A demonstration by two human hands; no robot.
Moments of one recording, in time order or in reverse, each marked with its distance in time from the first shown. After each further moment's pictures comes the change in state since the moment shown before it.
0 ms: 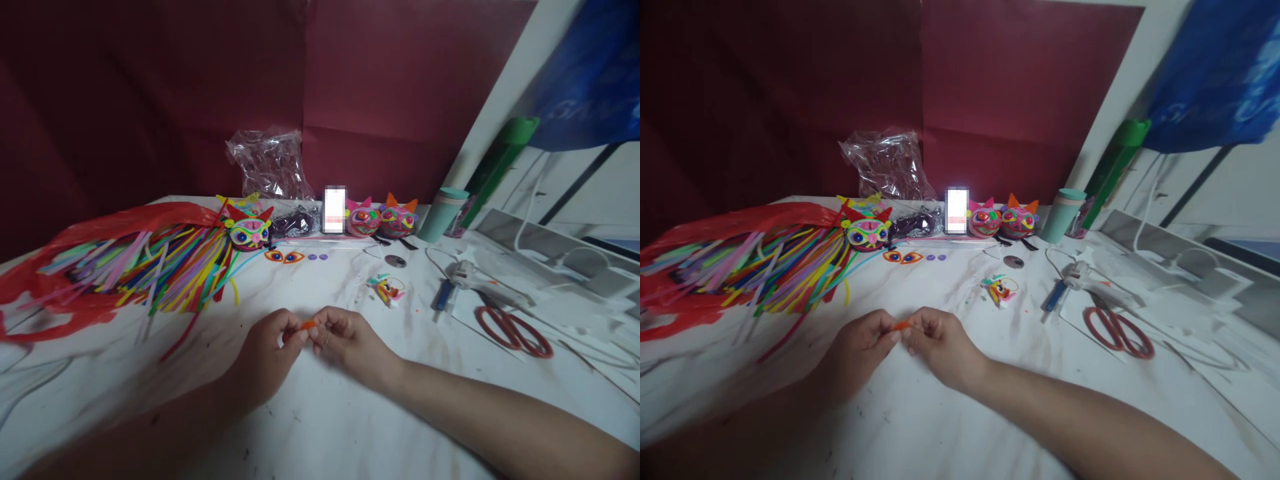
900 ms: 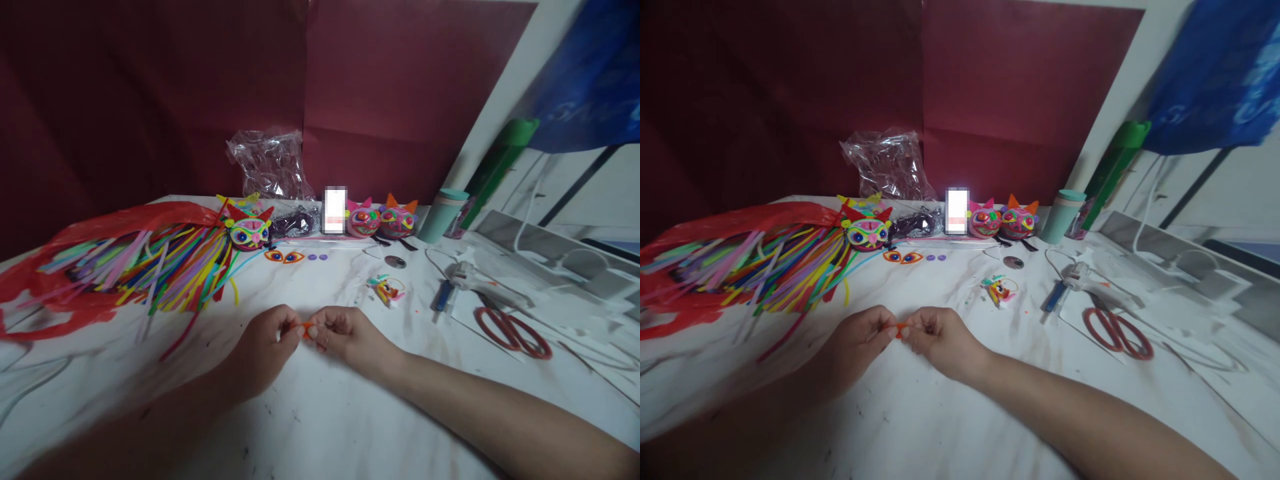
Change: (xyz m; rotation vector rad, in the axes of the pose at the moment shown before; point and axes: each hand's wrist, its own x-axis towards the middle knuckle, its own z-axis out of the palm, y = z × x) left_hand 0.003 0.003 -0.008 0.023 -0.087 -0.008; right_hand -0.001 0.000 -0.005 -0.150 -0.065 0.010
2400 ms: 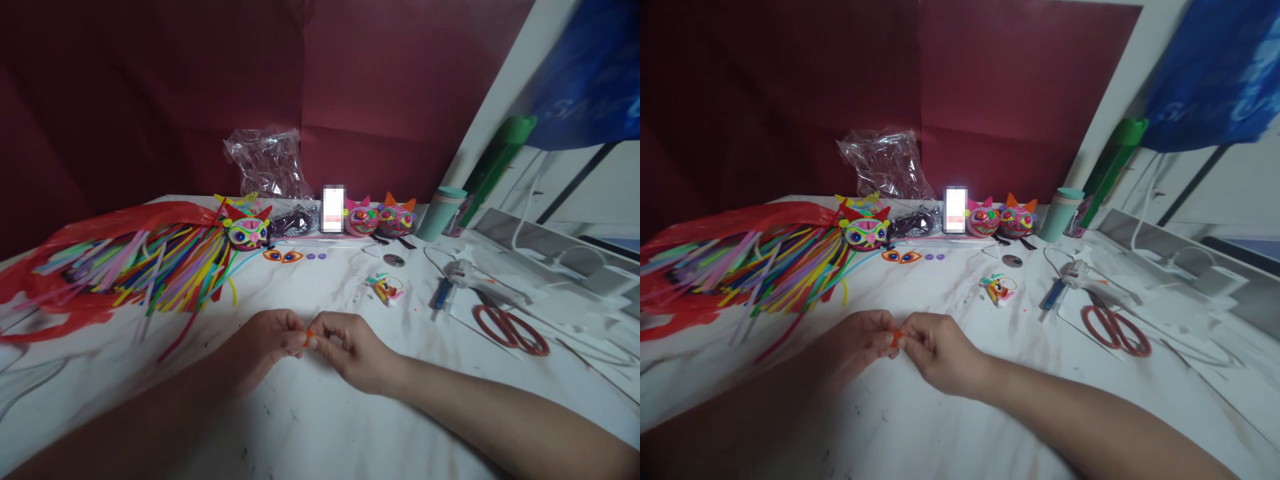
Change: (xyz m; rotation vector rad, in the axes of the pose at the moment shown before) left_hand 0.004 -0.013 0.000 -0.922 -0.330 -0.249; right_hand -0.009 -0.012 -0.002 -0.276 -0.030 -0.261
